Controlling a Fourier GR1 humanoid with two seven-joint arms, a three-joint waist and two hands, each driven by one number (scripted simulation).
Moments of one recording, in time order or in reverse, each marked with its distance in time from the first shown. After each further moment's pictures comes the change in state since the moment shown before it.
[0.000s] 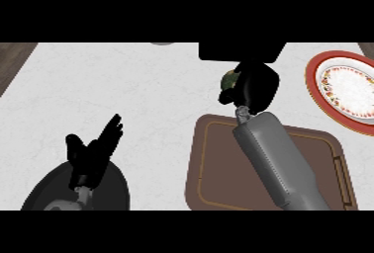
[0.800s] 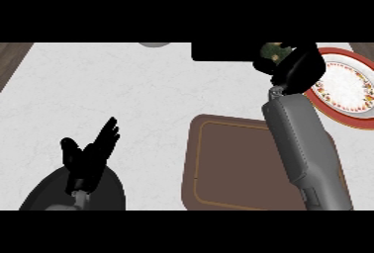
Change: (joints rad) left arm 0.032 -0.007 0.019 -0.015 -0.003 0.009 0.001; right arm -0.078 -0.052 -0.322 0.162 0.121 -0.503 -0.043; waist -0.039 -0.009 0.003
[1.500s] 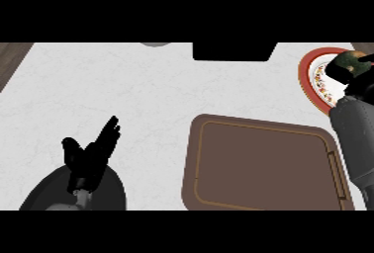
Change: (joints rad) left arm -0.006 -0.014 0.005 0.001 -0.014 -0.006 -0.006; right arm 0.058 -0.291 -0.211 0.270 -0.294 -0.270 -0.344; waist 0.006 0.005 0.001
